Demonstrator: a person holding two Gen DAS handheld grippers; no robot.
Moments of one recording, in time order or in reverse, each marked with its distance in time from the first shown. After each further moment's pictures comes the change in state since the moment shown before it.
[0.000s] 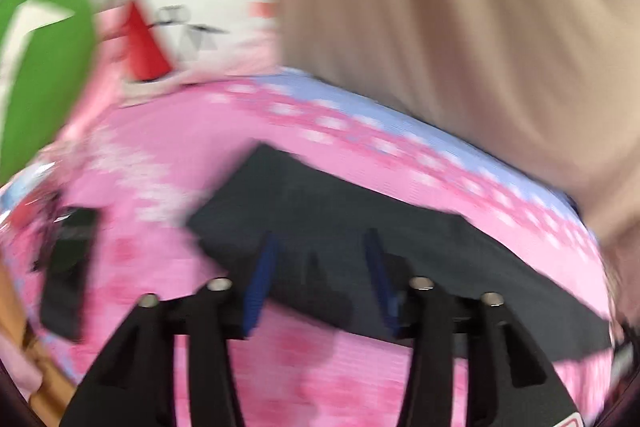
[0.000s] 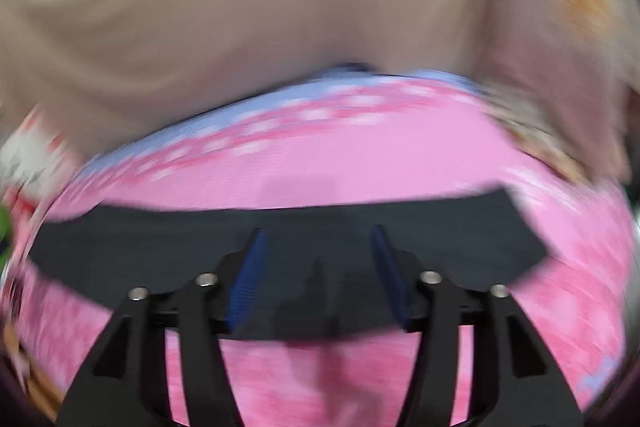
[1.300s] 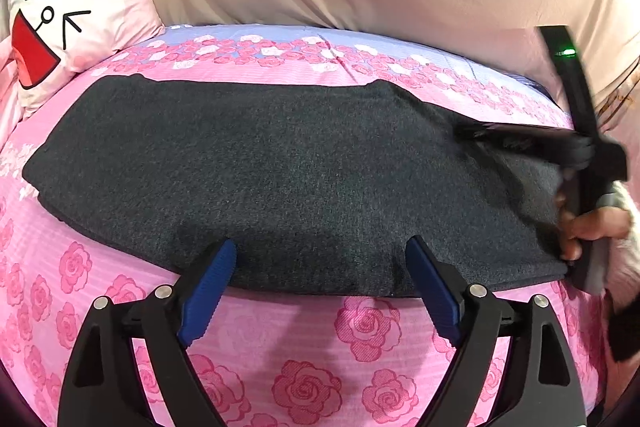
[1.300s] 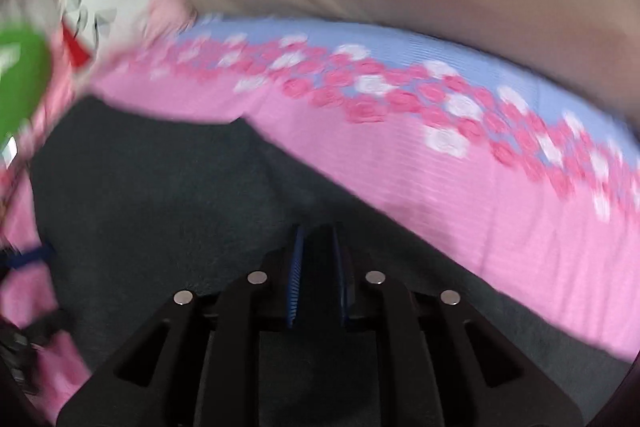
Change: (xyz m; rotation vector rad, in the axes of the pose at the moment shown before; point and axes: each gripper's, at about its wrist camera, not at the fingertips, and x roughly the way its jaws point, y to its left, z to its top) left arm 0.080 -0.071 -0.085 0.245 0.100 -0.078; right arm 0.199 0.190 0.038 -0.220 0.179 0.148
